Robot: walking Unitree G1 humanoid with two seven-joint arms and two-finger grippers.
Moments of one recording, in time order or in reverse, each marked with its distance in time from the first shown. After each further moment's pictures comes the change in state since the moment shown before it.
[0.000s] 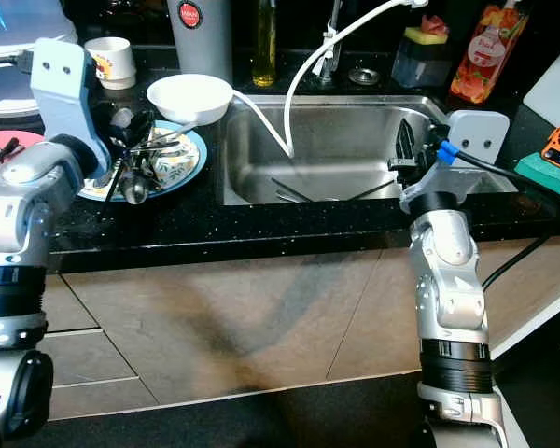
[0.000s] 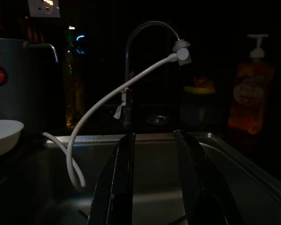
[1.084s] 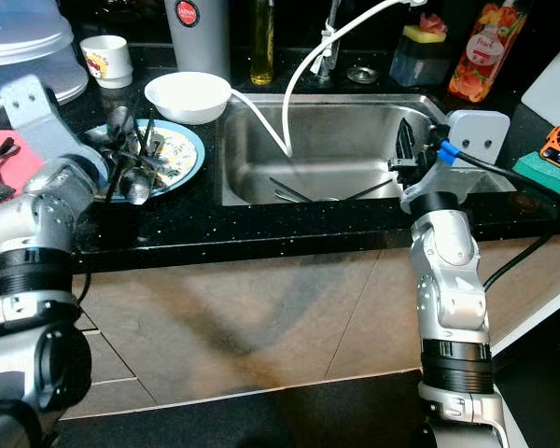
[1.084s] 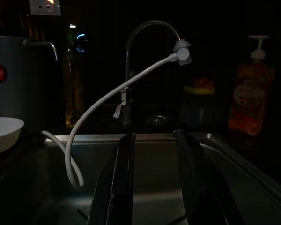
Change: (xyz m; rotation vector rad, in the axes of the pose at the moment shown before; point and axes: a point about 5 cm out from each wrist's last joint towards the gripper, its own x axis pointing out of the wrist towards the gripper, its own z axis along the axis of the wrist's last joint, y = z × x) left arm 0.020 0.013 -0.022 -0.351 -0.015 0.311; right arm 0.000 0.000 0.001 -0.003 -0.003 0.017
